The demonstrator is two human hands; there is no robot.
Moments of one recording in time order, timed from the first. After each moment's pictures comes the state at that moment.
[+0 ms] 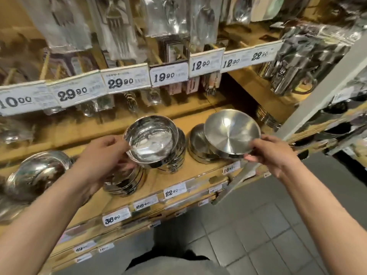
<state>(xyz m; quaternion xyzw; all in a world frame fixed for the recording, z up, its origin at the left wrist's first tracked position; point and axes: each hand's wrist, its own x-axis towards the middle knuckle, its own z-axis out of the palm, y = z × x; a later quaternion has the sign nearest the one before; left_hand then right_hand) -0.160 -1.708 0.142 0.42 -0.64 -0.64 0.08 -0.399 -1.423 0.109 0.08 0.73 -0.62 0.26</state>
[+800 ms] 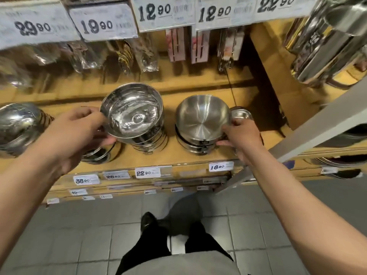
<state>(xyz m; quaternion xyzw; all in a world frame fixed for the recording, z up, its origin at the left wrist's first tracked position) -0.230 -1.635 0.121 0.54 -0.57 -0.59 0.20 -0.512 -1.467 0.010 -0.08 0.77 -0.52 0.37</state>
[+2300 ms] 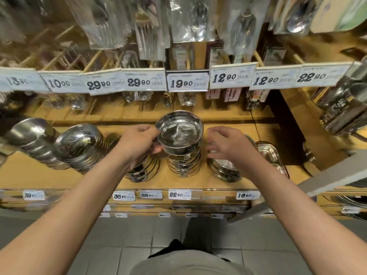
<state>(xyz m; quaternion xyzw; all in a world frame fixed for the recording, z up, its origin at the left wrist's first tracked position) -0.226 -1.674 0.131 0.52 -0.54 -0.63 0.20 -0.421 -1.535 0.112 -0.29 0.69 -0.50 0.43</state>
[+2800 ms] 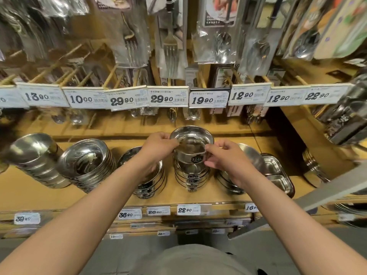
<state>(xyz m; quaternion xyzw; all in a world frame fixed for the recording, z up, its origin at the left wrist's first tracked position) -0.239 -1.710 0.114 0.50 -0.67 -0.53 0.15 -0.389 -1.568 0.096 -0.16 0.68 -0.57 0.43</state>
